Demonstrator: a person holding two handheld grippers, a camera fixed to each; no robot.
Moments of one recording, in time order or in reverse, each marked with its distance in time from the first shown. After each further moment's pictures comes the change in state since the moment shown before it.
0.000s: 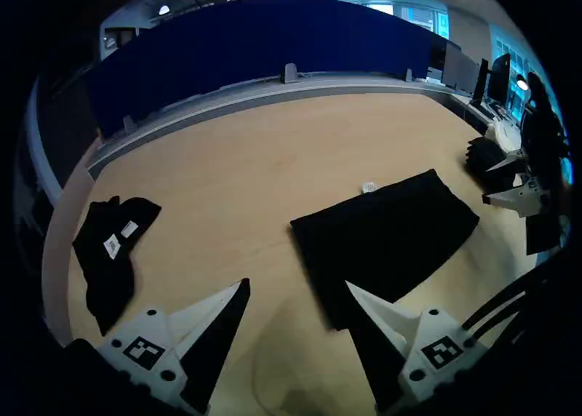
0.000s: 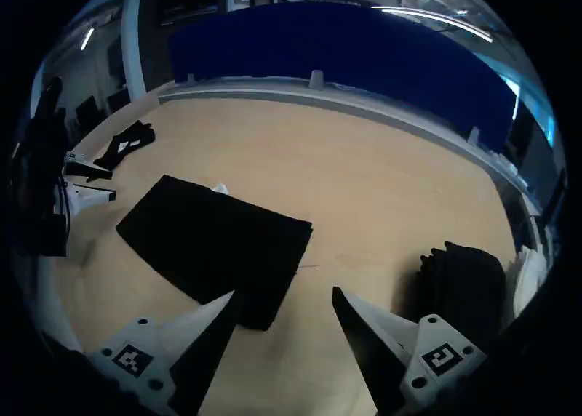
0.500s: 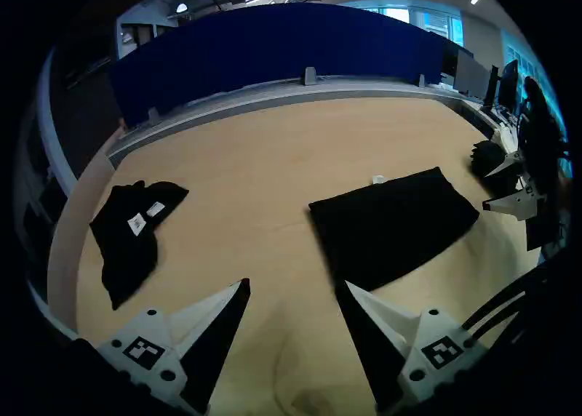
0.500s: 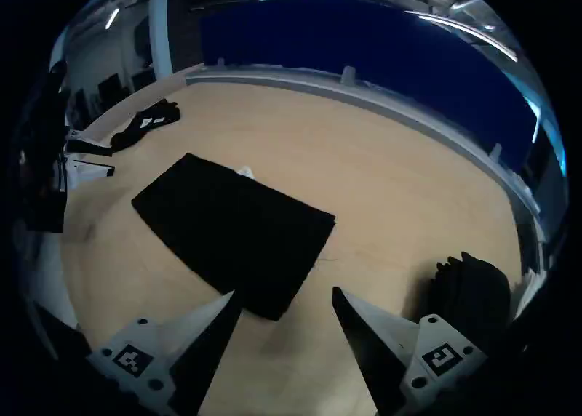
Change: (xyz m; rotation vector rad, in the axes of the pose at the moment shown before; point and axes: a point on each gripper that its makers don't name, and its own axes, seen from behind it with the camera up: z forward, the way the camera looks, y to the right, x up) left arm -0.027 -0.019 -0.046 0.083 0.004 -0.051; right arm -0.018 -0.017 -0.004 0.096 -0.046 -0.123
